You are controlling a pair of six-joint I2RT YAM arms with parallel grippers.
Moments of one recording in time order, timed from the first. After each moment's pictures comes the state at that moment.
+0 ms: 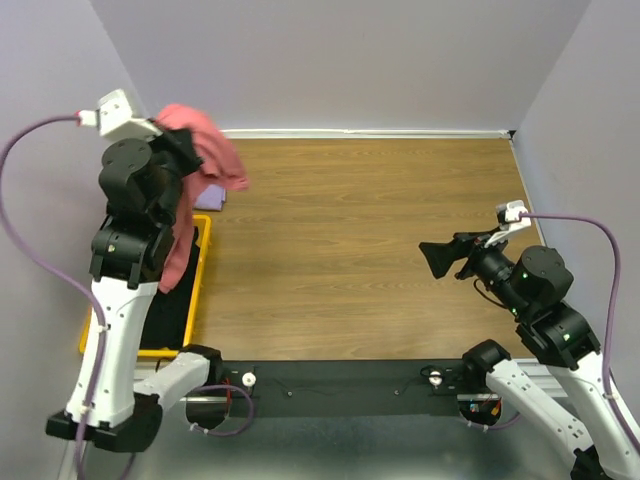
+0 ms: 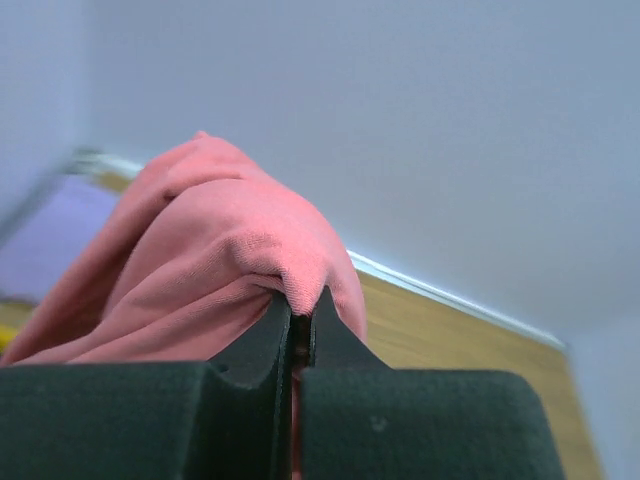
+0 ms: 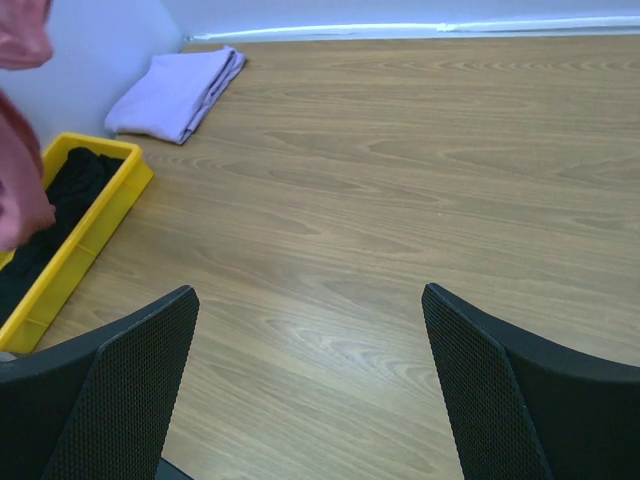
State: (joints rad) left arm -0.16 1.00 1.49 -0.50 -0.33 -0.46; right arm 0.49 0.49 0.83 -0.50 0.01 0.30
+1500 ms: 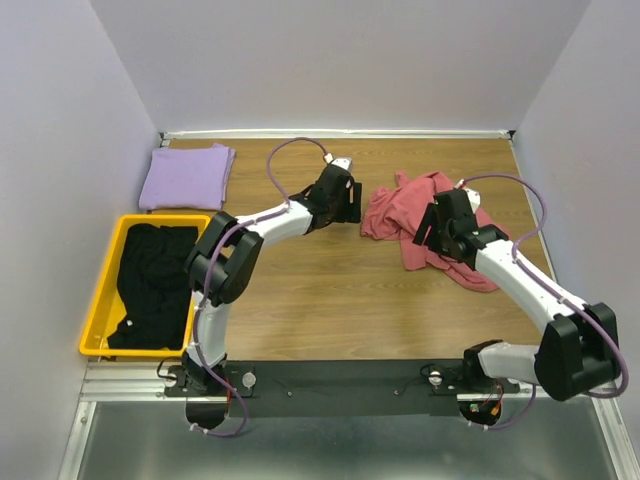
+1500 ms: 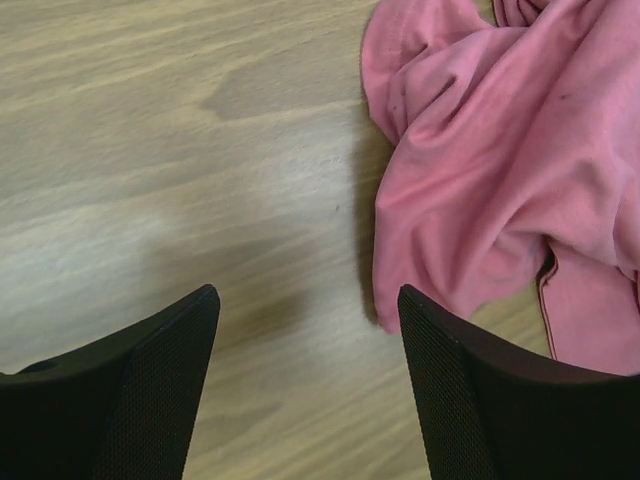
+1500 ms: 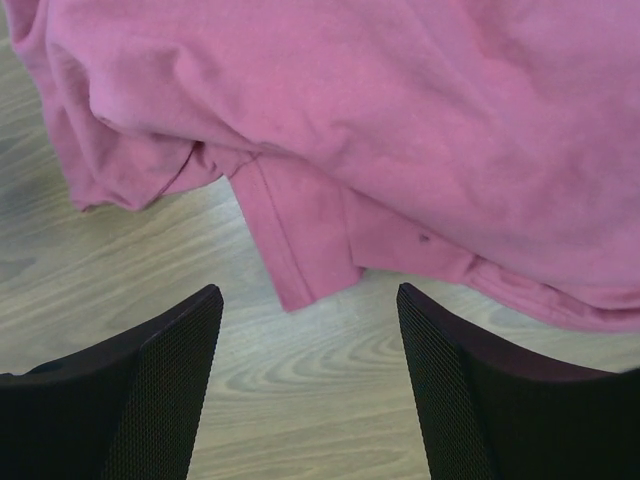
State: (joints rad) left arm -0.65 2.00 1.41 -0.09 -0.07 -0.46; right arm 0.33 1.25 0.86 -0.50 0.29 0.61
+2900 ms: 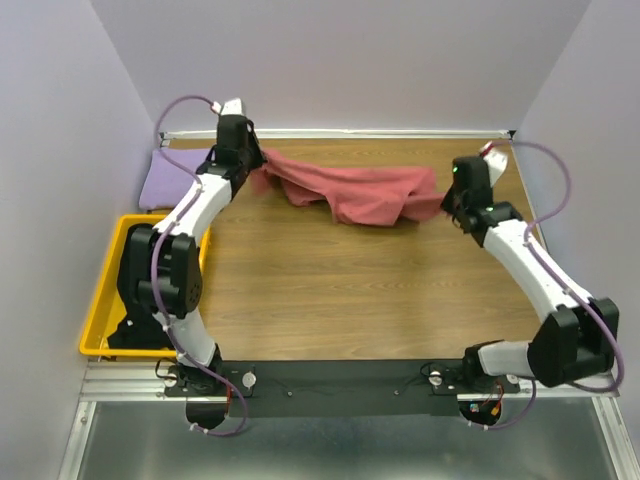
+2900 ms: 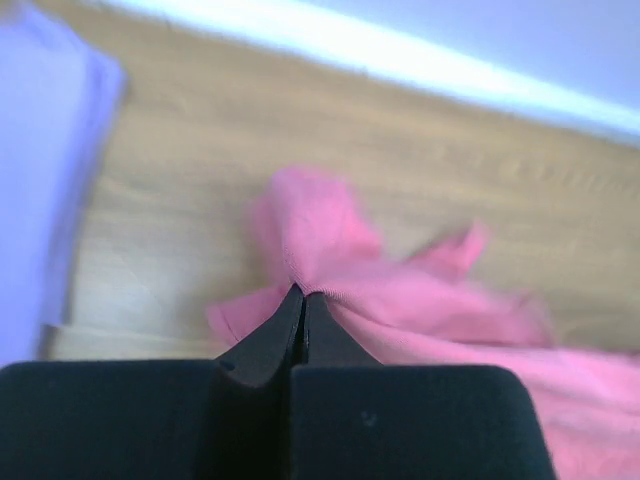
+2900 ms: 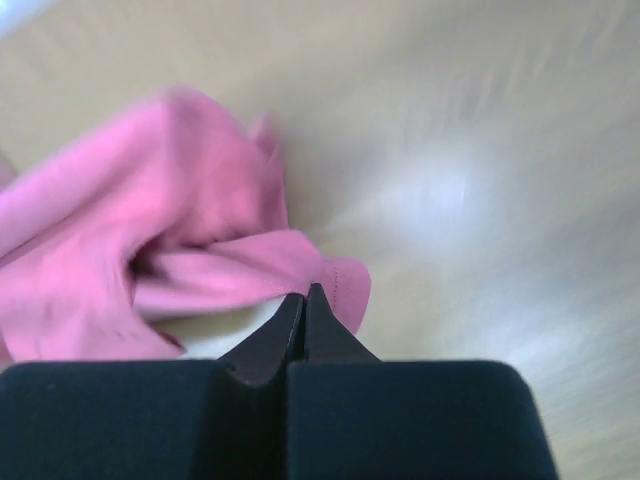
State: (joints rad) left arm -0.21 1.80 1.42 -0.12 -0.06 -0.42; right arm 0.24 1.35 1.01 -0.41 0.41 0.56
